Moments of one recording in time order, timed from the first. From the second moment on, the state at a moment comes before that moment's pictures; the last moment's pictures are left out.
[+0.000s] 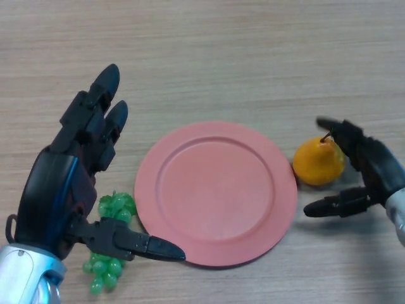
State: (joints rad) left arm 0.13 0.19 0.02 -0.74 -0.17 0.36 -0.13; right arm -0.61 -0.37 0.03 1.22 -0.40 -0.55 -0.06
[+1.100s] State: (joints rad) left arm 0.23 0.18 0.02 -0.82 -0.14 0.35 -0.06; right arm -0.26 -0.18 0.22 0.35 -0.15 0.00 0.02
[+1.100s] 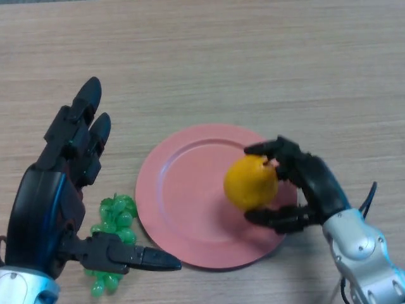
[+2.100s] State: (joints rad) left arm 0.15 0.19 0.15 -0.80 -0.15 0.35 -0.19; right arm 0.00 -0.23 0.00 -0.75 0.11 0.58 0.30
